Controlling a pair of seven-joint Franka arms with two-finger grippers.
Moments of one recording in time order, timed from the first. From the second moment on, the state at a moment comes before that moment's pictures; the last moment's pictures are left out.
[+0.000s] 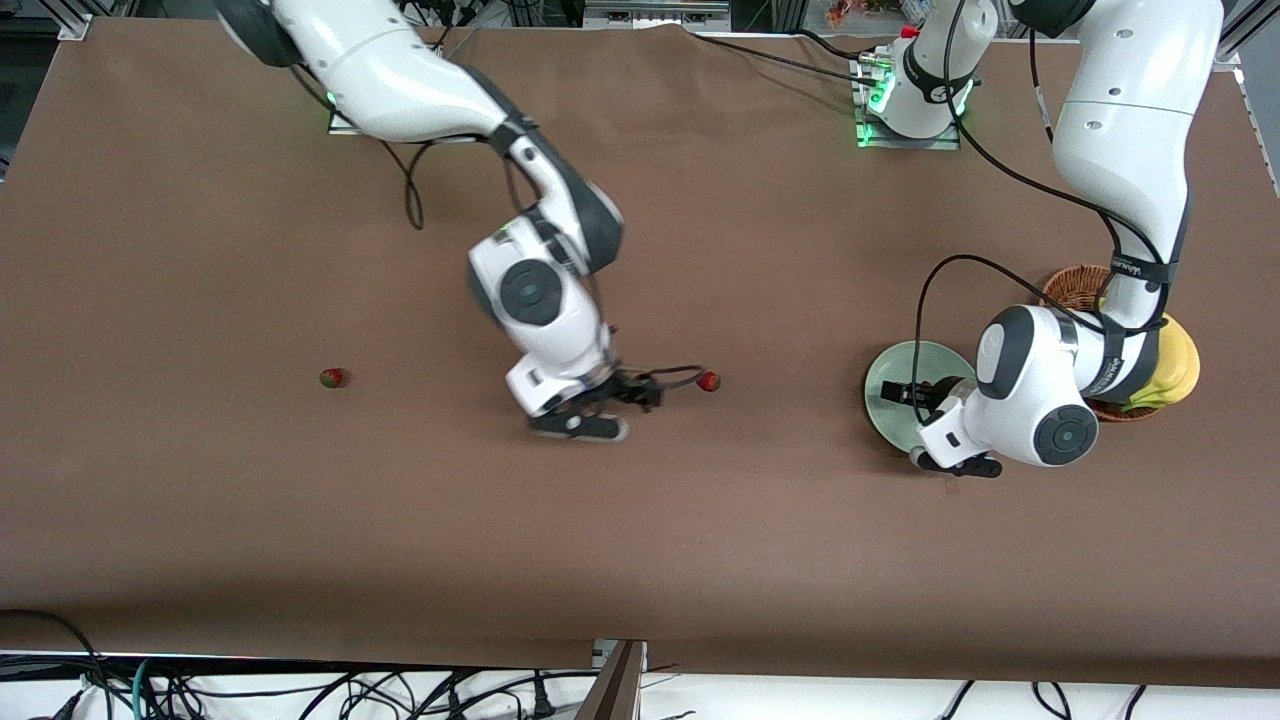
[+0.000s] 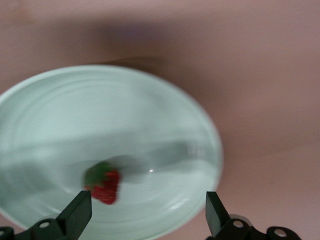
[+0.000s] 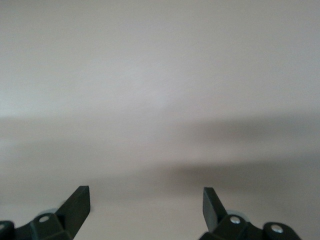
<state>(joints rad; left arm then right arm) 0.01 0.72 -0.16 -1.53 -0.05 1.86 0.01 0.49 0.83 0.11 -1.19 0.02 2.14 0.65</state>
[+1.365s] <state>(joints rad) -0.35 0.83 -0.23 -1.47 -0.06 2.28 -1.27 0.30 0.64 -0.23 -1.65 0.02 2.02 0.02</state>
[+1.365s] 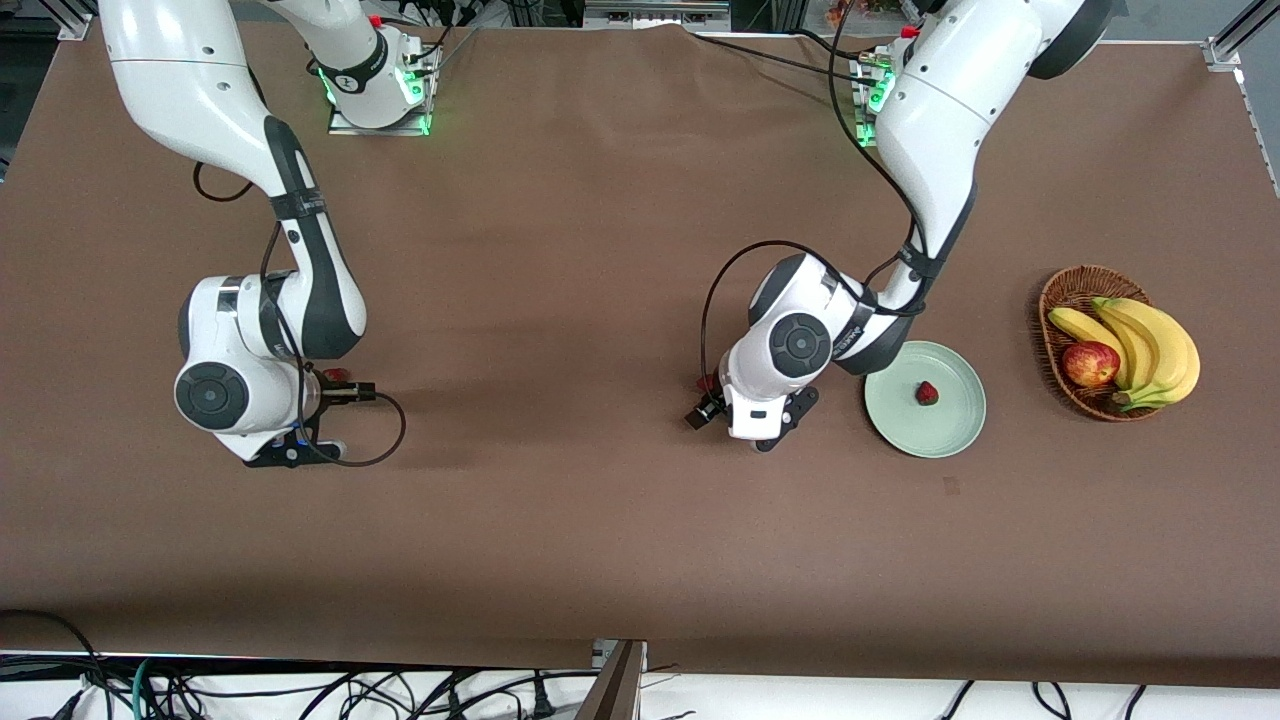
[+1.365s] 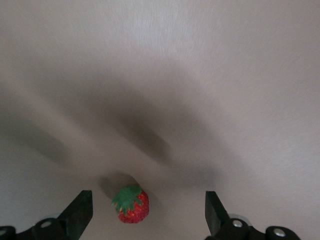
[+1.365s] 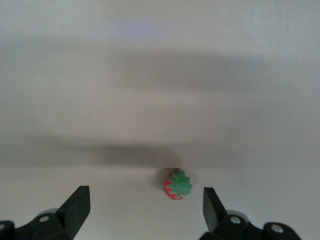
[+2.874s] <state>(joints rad) -0.30 0.81 -0.21 -1.41 -0.06 2.04 -1.24 0.24 0.58 -0.24 -1.93 0.13 2.30 -0.16</state>
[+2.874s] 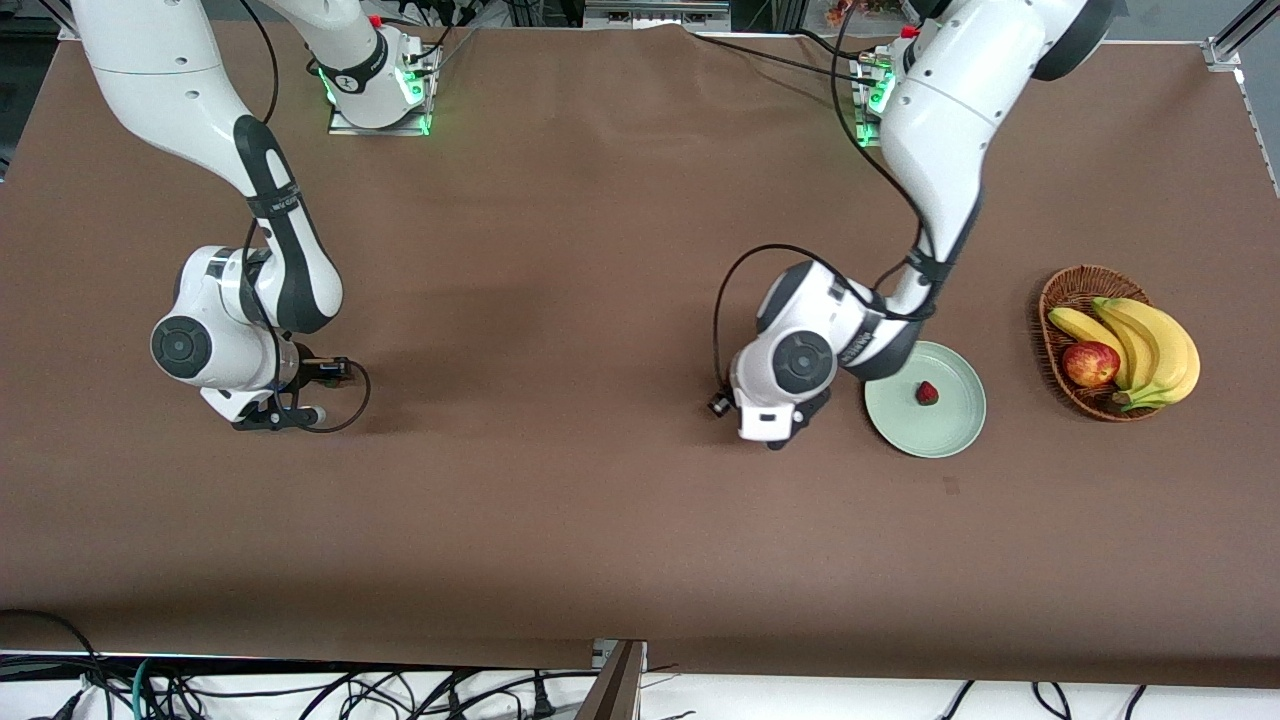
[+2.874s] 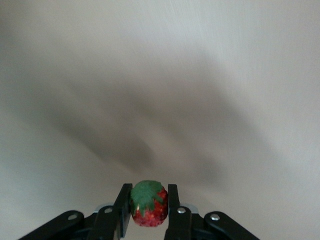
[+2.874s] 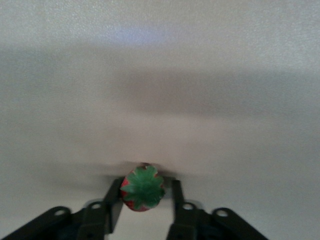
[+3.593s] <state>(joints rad) -0.02 0.80 -0.20 -1.37 0.03 1.76 -0.57 0.28 0.55 -0.05 -1.79 0.15 2.31 0.14</state>
